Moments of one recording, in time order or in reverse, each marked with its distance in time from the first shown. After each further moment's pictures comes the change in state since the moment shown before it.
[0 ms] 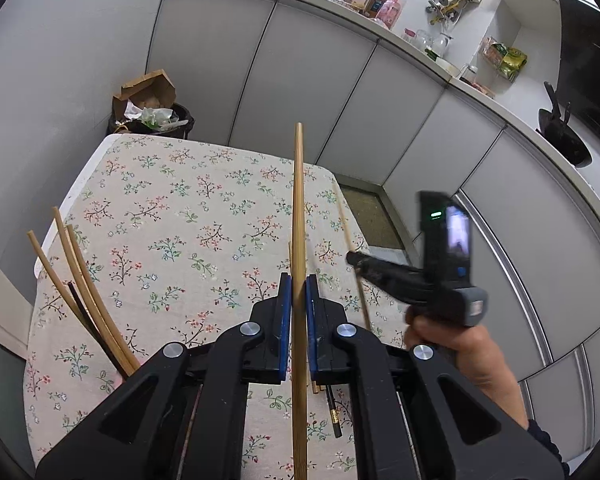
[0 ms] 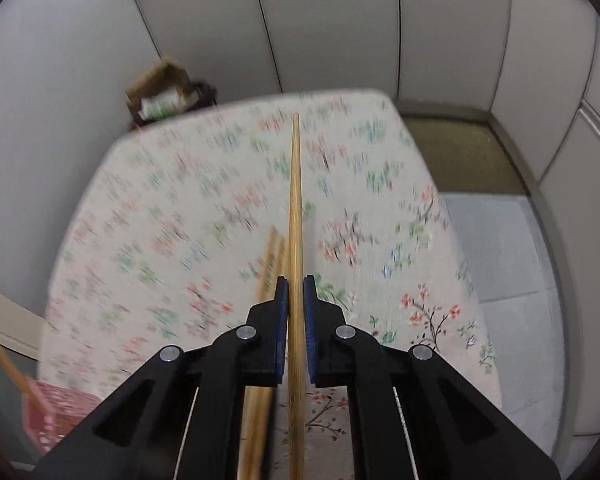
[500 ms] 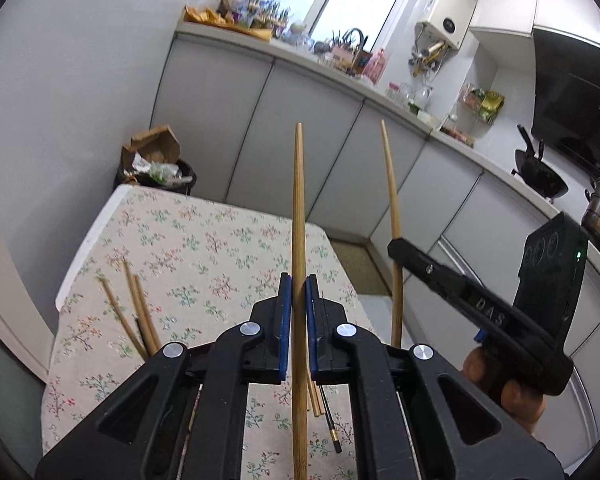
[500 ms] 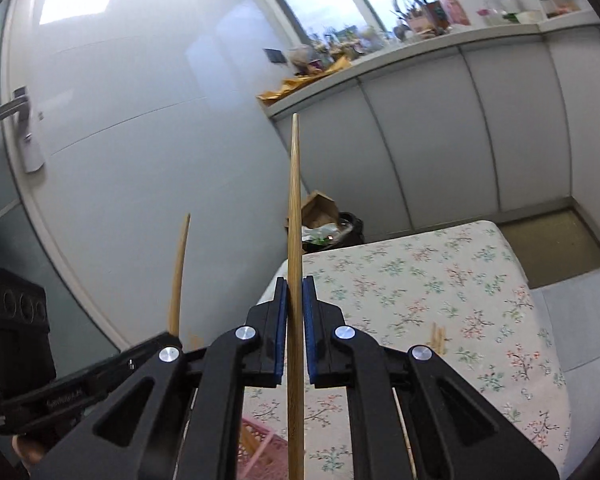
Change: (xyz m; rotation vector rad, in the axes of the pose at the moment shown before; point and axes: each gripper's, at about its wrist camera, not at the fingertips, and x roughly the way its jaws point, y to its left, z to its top) left arm -0.072 0.016 0.004 0.009 -0.220 -0.042; right arm -0.143 0.083 -0.028 -0.053 -0.407 0.445
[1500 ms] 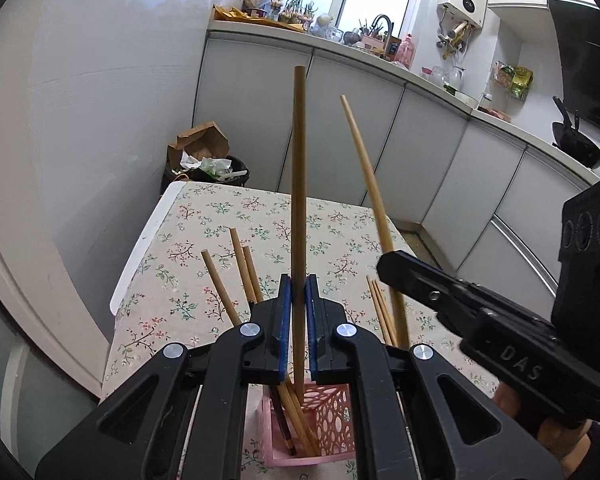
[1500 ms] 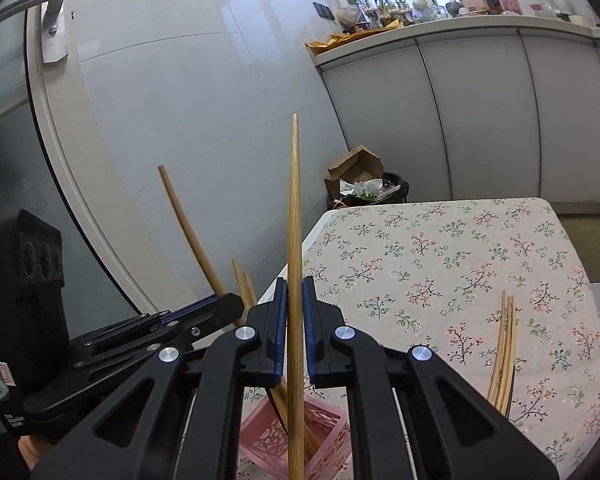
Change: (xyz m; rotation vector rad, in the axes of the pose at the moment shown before) left arm 0.013 0.063 -0.027 0.077 0.031 0.151; right arm 0.069 0.065 -0.066 -0.098 0.116 0.032
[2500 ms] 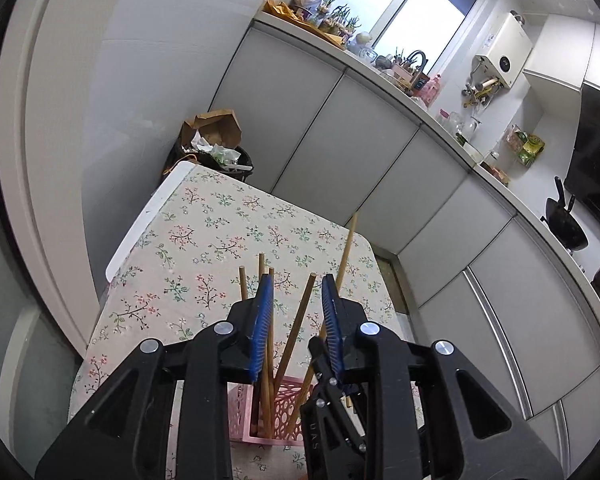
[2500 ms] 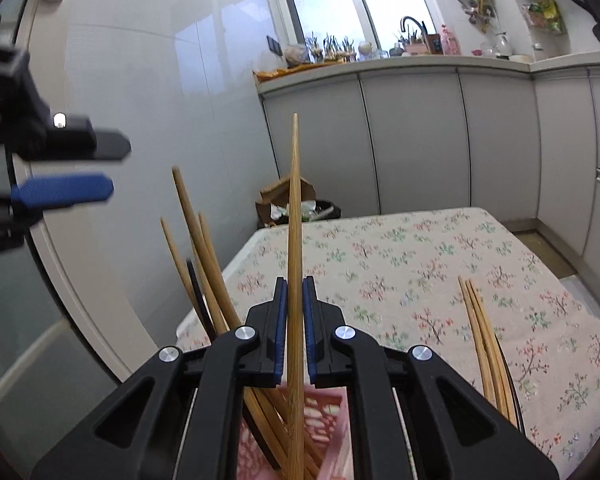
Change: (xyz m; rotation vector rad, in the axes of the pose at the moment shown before) left arm -0.036 0.035 0.027 -0.265 0.005 -0.086; right arm 0.028 0.025 -0.081 -0.035 -0.171 -0.315
